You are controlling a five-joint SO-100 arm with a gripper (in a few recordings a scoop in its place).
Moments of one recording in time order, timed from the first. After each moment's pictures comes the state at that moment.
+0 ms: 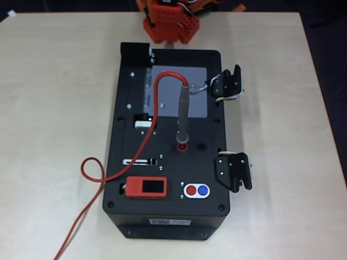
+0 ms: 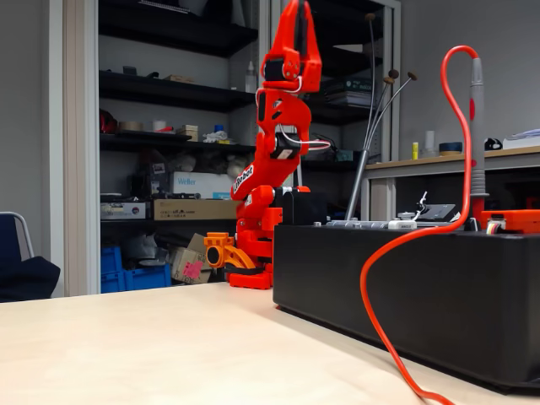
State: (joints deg) arm 8.1 190.2 164.9 -45.2 106.3
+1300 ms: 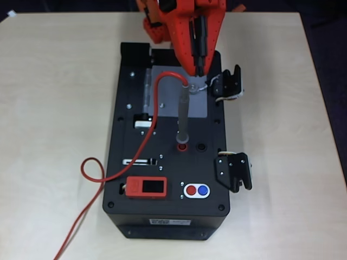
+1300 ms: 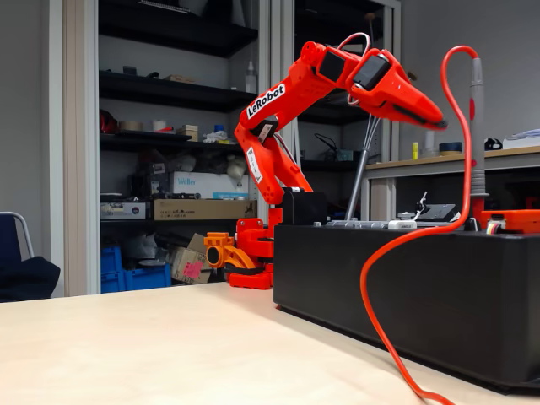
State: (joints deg) arm -9.8 131.3 111.2 57.4 56.8
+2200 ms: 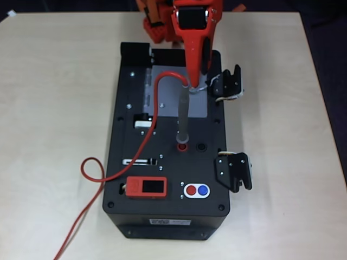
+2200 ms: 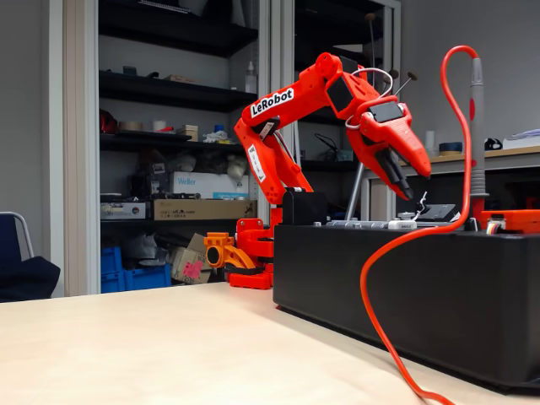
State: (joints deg) arm -15.3 131.2 117.0 73.9 29.1
